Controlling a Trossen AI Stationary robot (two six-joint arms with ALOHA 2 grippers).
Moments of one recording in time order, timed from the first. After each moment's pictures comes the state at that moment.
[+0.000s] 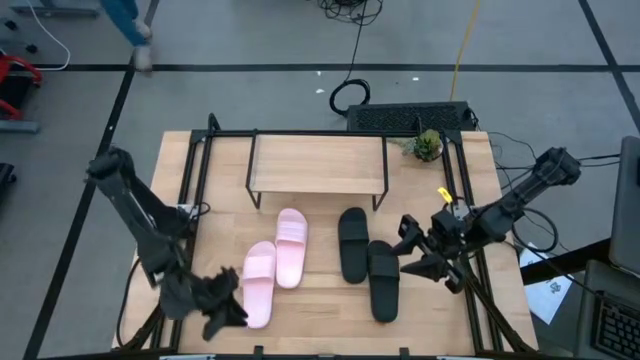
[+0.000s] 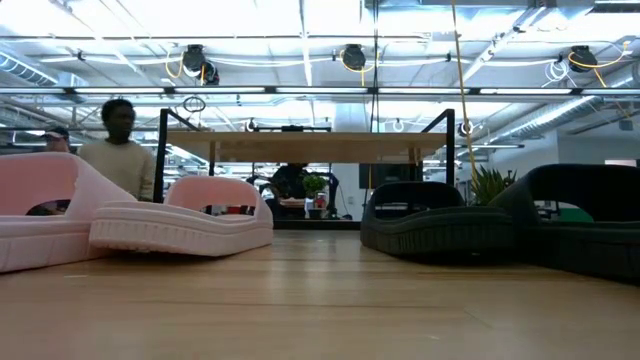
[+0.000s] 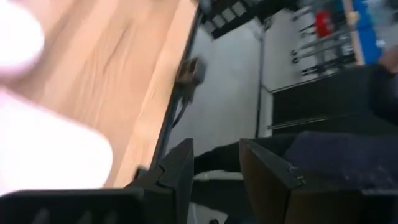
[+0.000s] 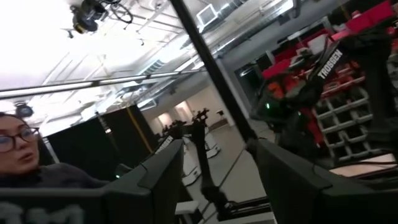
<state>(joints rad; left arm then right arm) -0.95 1.27 0.89 -0.24 -0.32 -1.34 0.63 1.02 0.75 0.61 0.26 0.45</state>
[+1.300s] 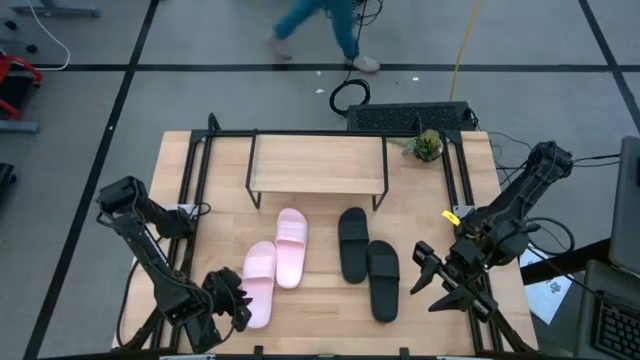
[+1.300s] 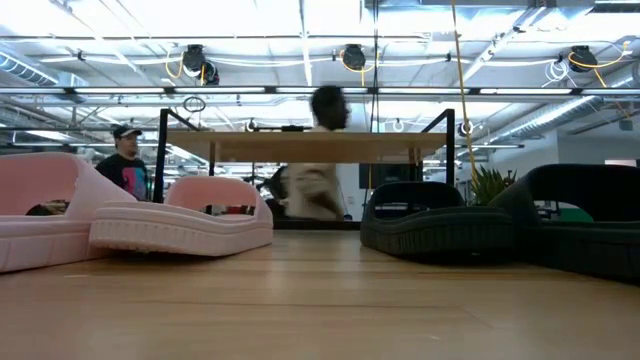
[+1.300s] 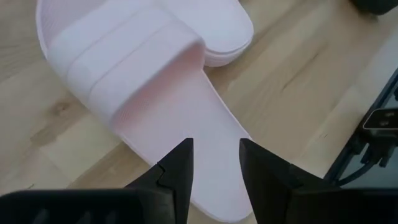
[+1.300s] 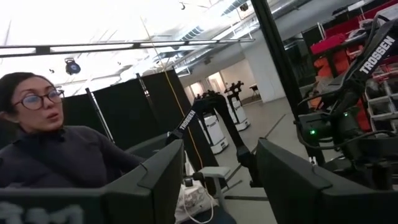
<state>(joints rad) -1.01 1.61 1.07 -0.82 -0.55 -1.89 0.84 1.02 0.75 0.56 0.26 0.35</state>
